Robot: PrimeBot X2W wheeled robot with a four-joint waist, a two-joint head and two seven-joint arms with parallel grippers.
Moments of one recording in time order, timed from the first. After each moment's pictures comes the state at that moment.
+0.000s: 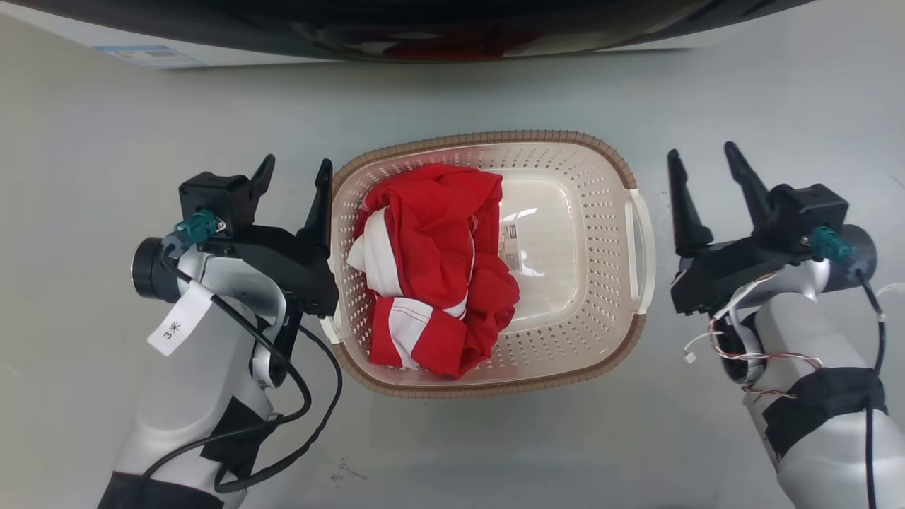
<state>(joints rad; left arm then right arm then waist) -0.72 0.10 -0.32 0.64 -0.45 0.00 -0.07 -0.69 -0.18 0.29 0.61 0.29 0.01 -0.22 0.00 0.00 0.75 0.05</state>
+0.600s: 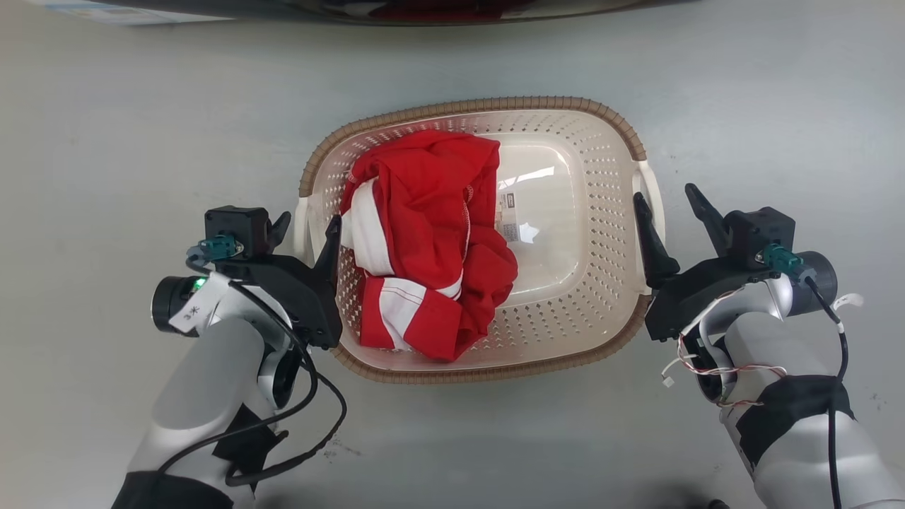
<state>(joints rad) -0.74 0.07 -0.34 0.87 -0.48 -0.06 -0.05 -0.72 -0.12 0.33 0.79 0.28 0.04 -0.22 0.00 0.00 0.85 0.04</state>
